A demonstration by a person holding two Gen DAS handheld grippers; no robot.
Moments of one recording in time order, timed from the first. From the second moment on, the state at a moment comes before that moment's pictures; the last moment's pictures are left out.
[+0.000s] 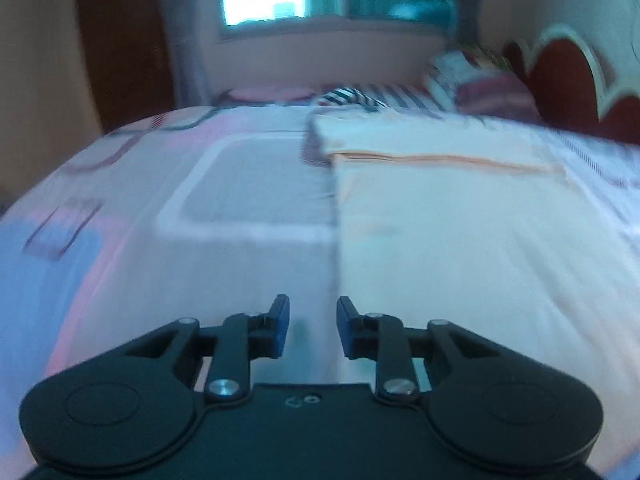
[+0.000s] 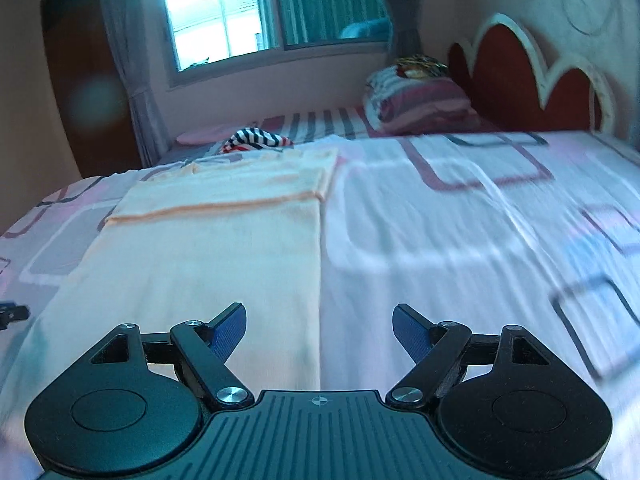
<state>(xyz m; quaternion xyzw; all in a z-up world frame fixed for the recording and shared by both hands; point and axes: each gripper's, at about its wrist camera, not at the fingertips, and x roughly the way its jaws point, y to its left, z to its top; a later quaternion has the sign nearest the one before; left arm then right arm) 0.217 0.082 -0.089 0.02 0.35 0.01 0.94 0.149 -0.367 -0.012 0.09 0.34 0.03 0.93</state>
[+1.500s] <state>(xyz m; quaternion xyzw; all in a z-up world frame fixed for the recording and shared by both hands) 0.197 0.116 -0.144 -0.22 0.44 -0.15 0.86 0.081 -0.396 -0.065 0.34 0.44 0.12 0.82</state>
